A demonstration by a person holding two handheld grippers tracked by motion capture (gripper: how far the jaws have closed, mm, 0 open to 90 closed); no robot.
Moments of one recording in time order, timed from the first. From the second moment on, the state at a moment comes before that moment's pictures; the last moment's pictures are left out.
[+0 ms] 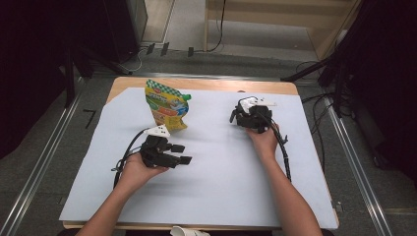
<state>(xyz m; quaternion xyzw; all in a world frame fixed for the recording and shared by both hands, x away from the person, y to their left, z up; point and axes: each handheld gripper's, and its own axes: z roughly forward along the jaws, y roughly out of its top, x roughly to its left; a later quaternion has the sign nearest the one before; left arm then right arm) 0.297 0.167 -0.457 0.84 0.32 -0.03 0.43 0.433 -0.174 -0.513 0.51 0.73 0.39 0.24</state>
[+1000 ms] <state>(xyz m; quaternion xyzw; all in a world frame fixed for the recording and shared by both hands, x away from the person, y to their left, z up) 0.316 0.160 -0.456 0.85 0.32 -0.04 0.43 0.341 -0.147 -0.490 0.45 0.77 0.42 0.19</state>
